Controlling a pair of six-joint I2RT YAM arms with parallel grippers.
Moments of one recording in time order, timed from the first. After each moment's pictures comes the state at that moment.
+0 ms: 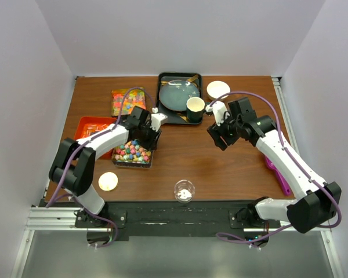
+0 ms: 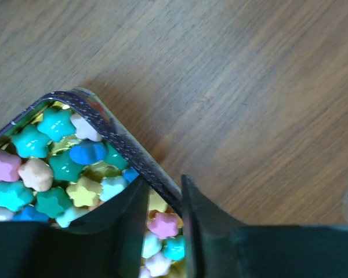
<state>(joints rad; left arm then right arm) -0.44 1.64 1.03 -0.43 0.29 0.13 0.42 1.27 1.21 -0.89 -0.12 -0.35</state>
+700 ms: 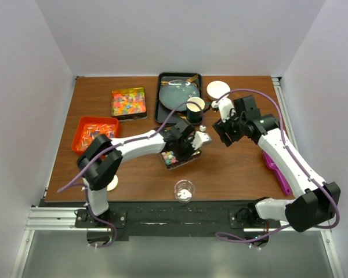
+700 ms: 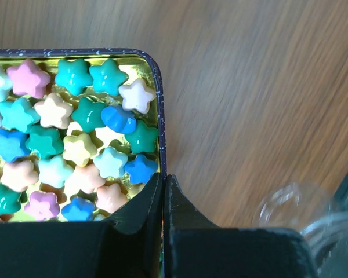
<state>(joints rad) -0.86 1.84 1.27 -0.46 0.22 0.19 0.36 1.28 1.21 -0.87 -0.06 -0.35</state>
